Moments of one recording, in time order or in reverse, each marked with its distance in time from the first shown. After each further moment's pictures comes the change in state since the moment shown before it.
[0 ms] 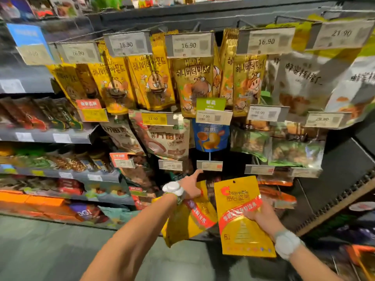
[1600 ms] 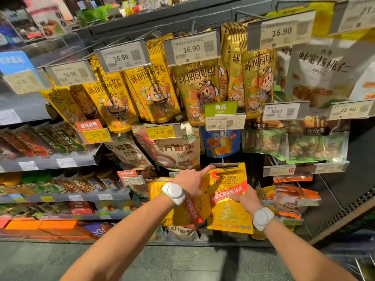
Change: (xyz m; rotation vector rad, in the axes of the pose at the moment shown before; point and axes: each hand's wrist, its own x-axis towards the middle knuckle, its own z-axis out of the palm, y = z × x) left_hand -0.010 -0.005 -0.084 0.580 0.013 0.242; right_hand 0.094 -0.031 0.099 0.083 0.093 0.041
